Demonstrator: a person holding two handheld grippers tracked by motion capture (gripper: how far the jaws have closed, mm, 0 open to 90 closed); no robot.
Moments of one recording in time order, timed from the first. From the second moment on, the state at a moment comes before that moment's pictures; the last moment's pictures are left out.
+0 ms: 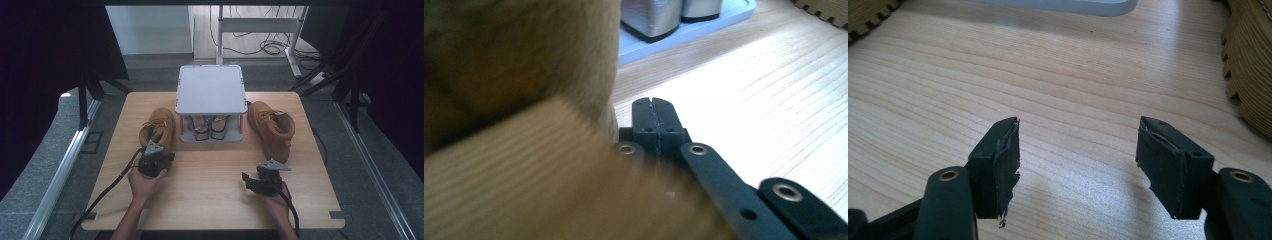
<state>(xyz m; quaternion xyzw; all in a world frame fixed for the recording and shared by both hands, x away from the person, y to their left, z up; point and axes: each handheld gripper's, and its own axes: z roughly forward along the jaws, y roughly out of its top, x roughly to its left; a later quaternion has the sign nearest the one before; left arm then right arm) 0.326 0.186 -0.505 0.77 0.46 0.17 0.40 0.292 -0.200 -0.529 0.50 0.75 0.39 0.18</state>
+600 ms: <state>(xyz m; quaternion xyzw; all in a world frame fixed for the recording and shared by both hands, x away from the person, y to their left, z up) 0.322 0.219 -0.504 0.76 0.49 0.16 0.40 0.292 -0.200 -0.531 0.50 0.75 0.39 0.18</state>
